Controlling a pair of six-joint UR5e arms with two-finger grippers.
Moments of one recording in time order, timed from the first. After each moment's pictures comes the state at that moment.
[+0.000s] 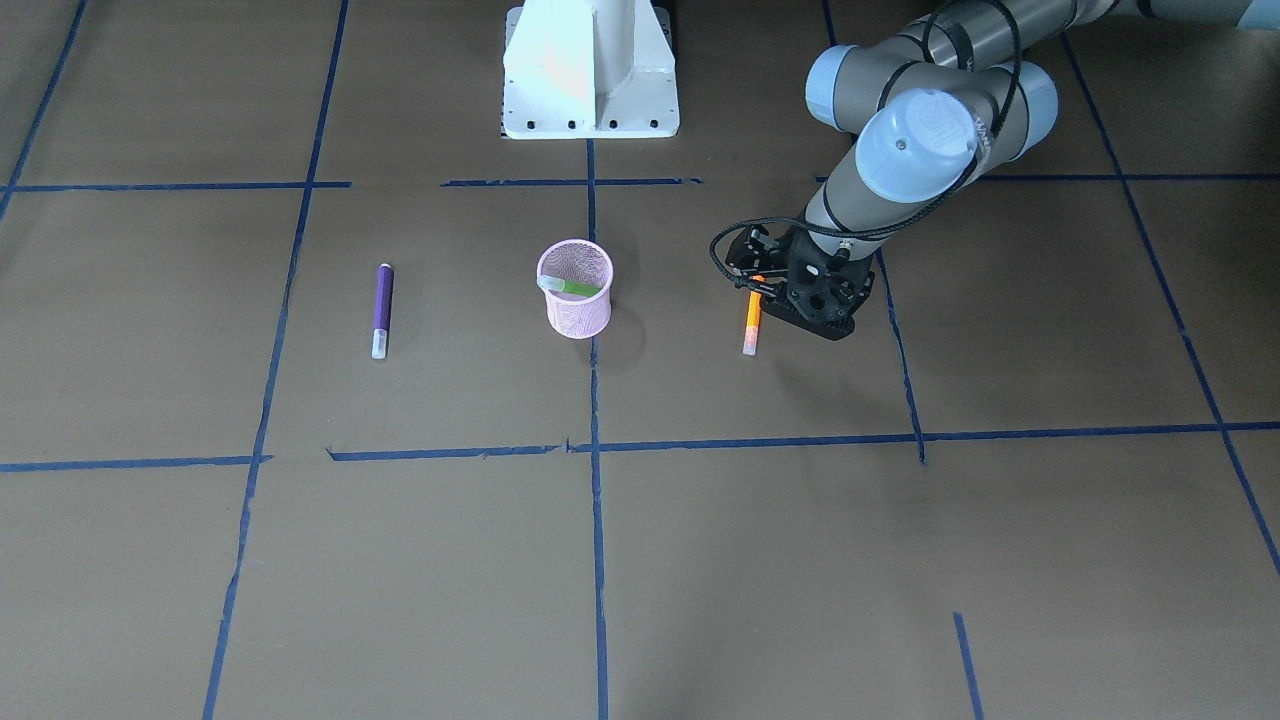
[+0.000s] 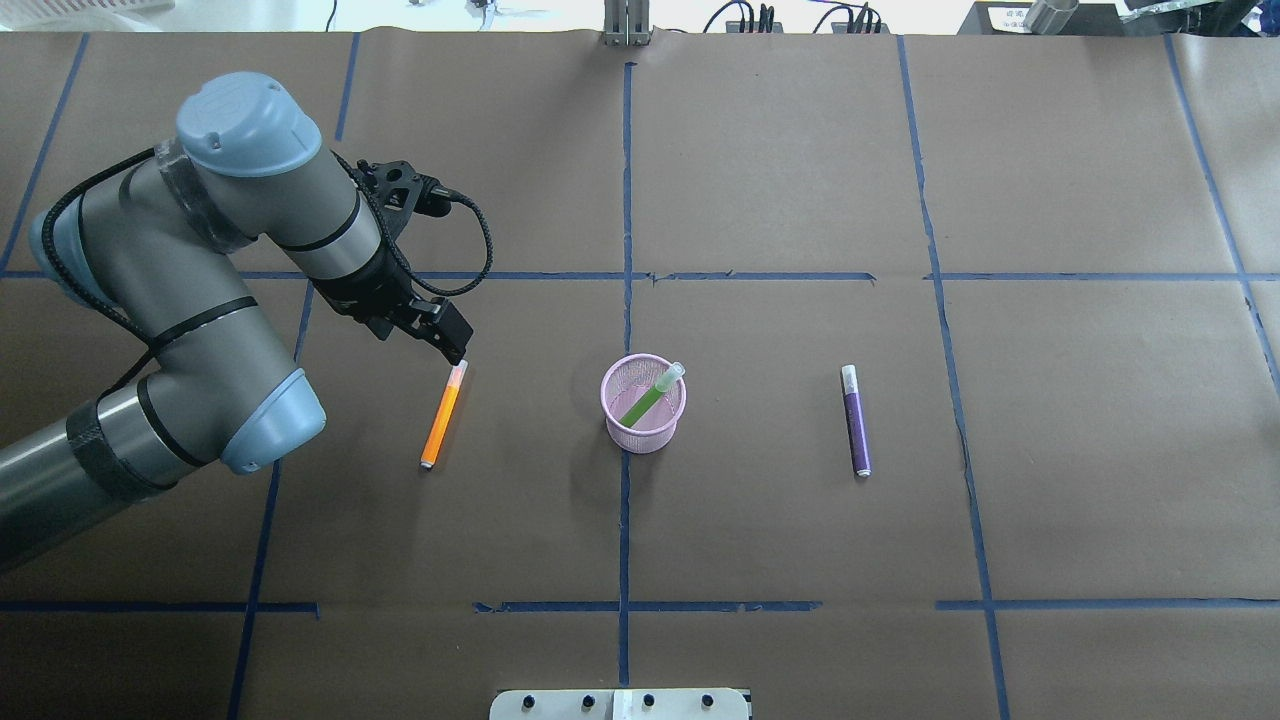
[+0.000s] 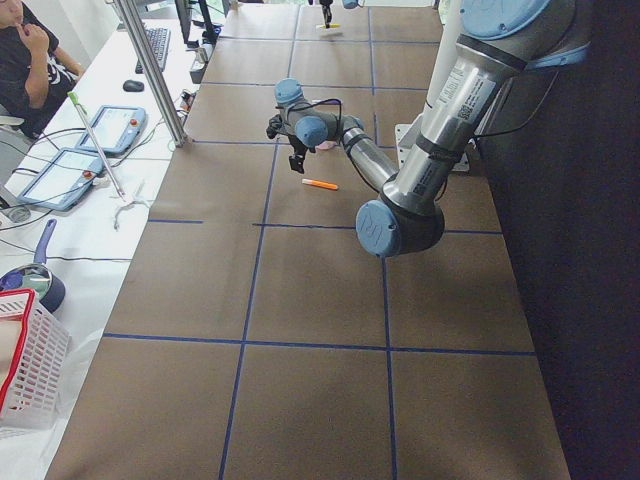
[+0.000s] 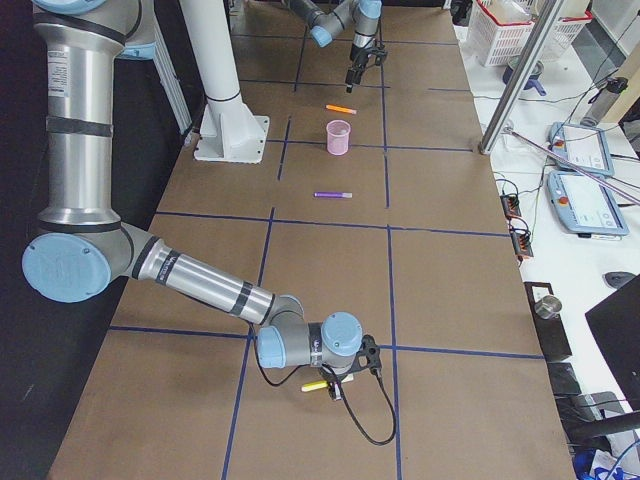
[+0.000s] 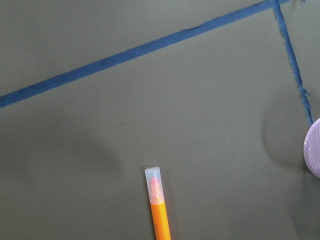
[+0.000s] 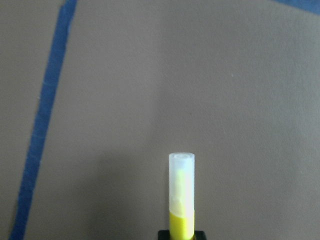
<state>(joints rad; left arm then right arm) -0.74 -2.09 -1.70 -1.64 -2.24 -0.64 1.42 -1.64 1.27 -1.05 2.28 -0.09</state>
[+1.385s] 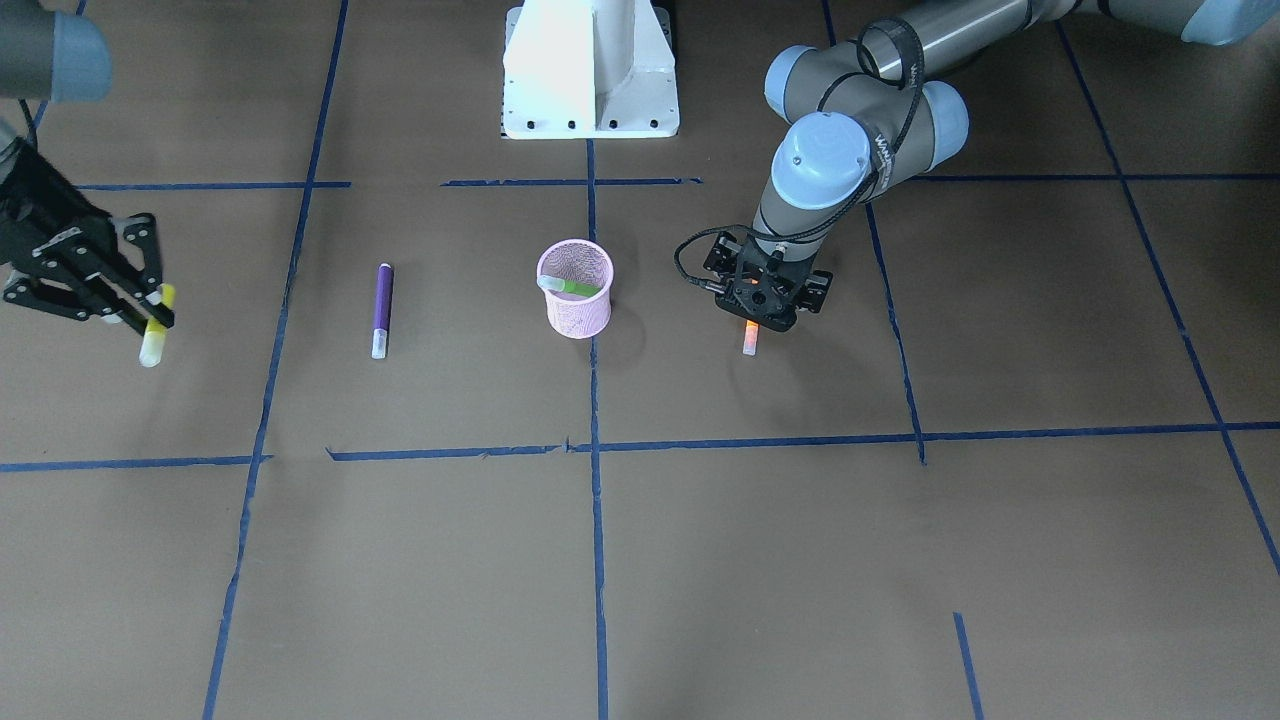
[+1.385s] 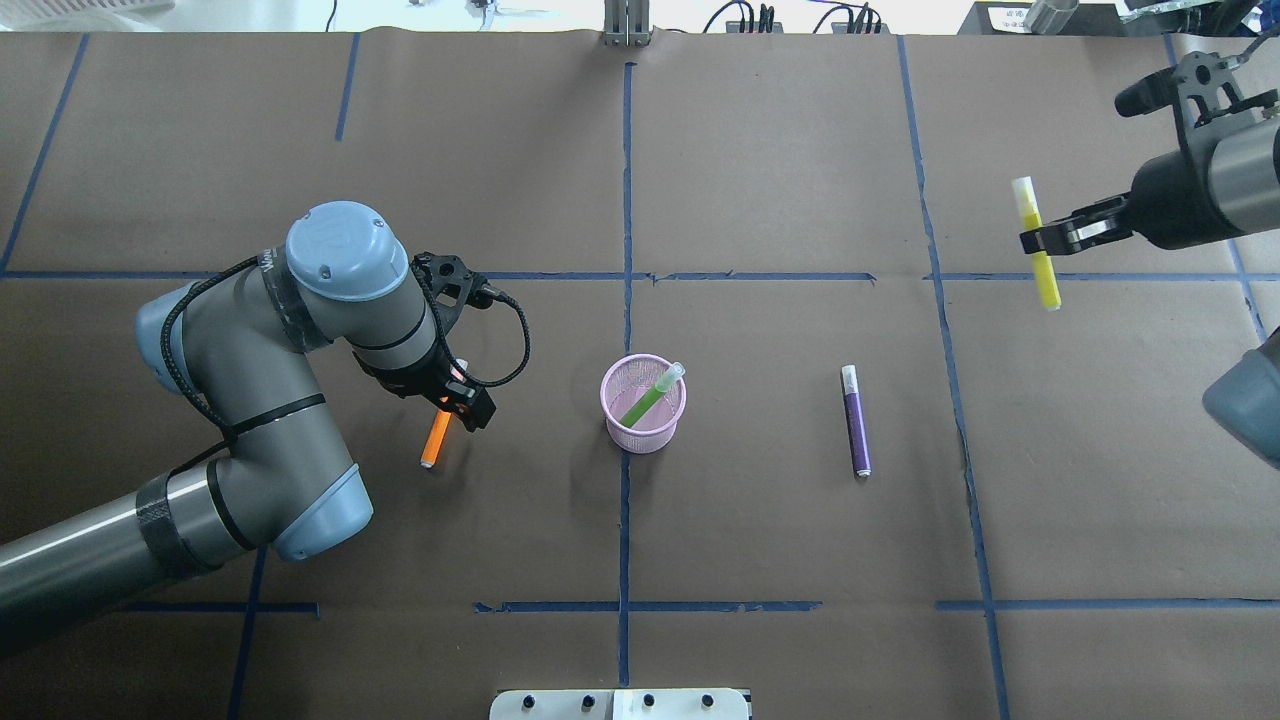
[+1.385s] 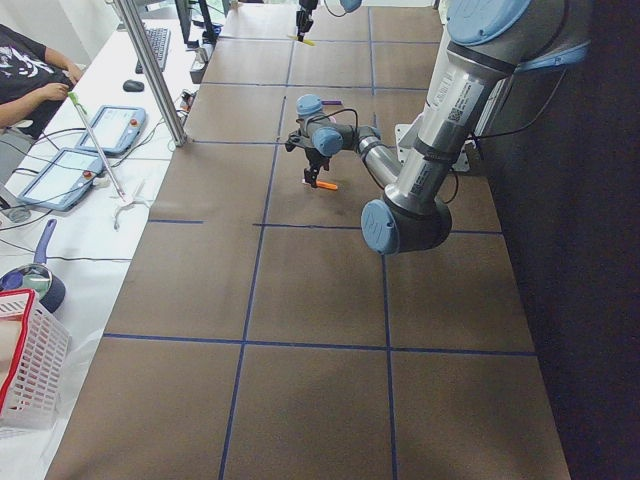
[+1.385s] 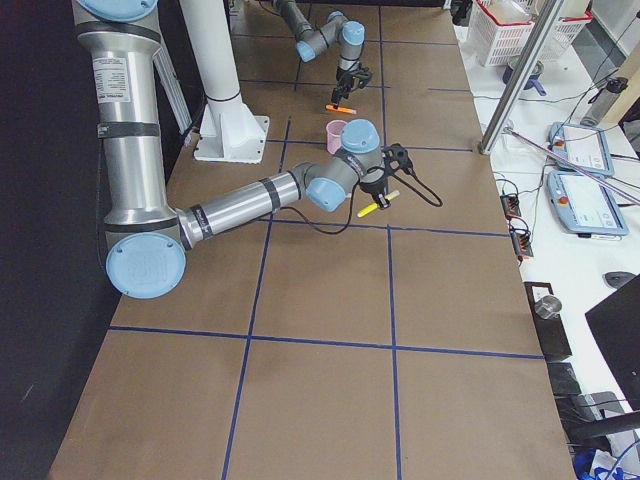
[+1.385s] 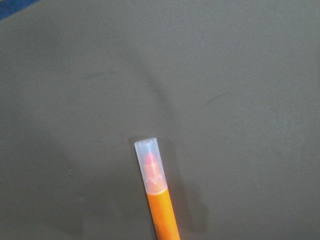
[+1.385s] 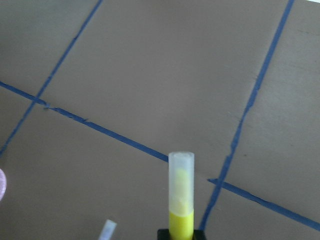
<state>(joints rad) -0.59 -2.10 -1.64 -1.63 -2.06 -0.66 1.01 -1.48 1.97 -1.06 2.17 0.63</state>
